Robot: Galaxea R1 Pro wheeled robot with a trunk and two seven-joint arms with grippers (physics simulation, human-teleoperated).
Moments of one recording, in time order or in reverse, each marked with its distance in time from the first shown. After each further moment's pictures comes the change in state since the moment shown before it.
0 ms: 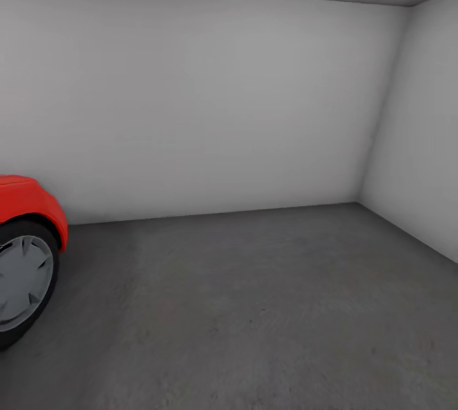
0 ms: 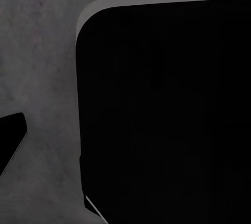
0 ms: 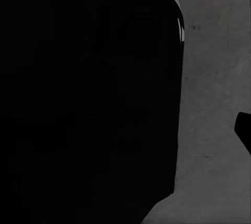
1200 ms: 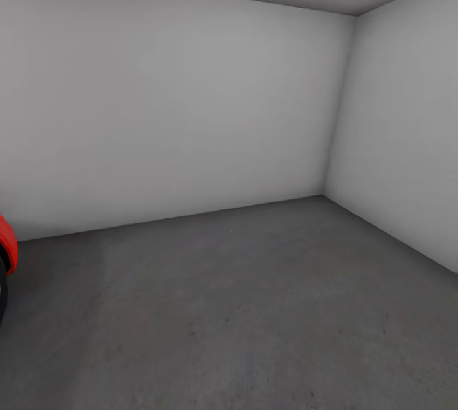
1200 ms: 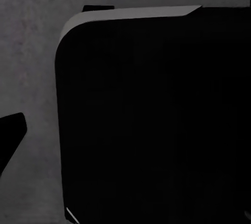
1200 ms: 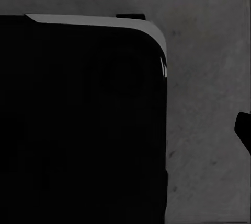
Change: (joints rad) left arm 0.000 -0.025 0.004 -0.006 0.007 -0.028 -0.003; right arm 0.000 -0.016 -0.003 0.002 0.000 -0.111 0.001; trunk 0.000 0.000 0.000
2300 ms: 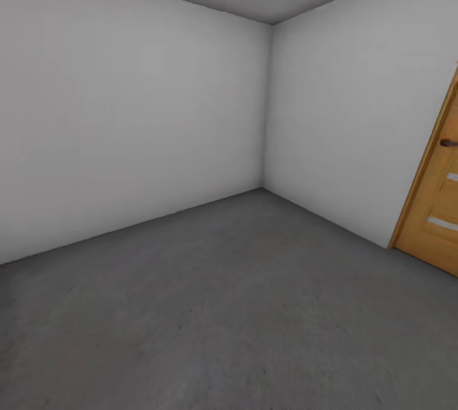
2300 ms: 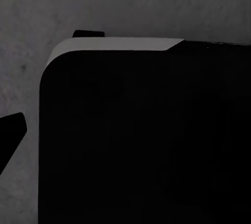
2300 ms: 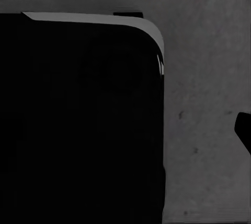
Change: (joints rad) left arm 0.000 -0.023 0.011 -0.011 0.051 -0.074 -0.001; right arm 0.000 -0.004 0.000 0.006 -0.004 -0.002 0.000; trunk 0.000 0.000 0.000
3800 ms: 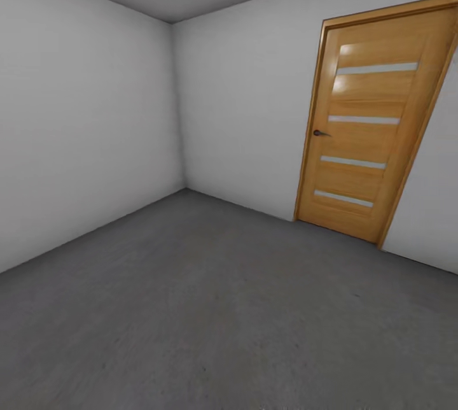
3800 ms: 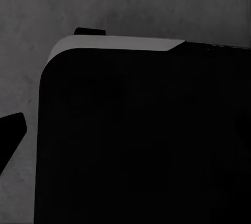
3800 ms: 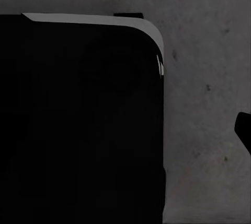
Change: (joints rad) left arm 0.000 0.000 0.001 0.001 0.030 0.001 0.000; right arm 0.000 0.000 -0.001 0.001 -0.002 -0.004 0.000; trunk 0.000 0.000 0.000
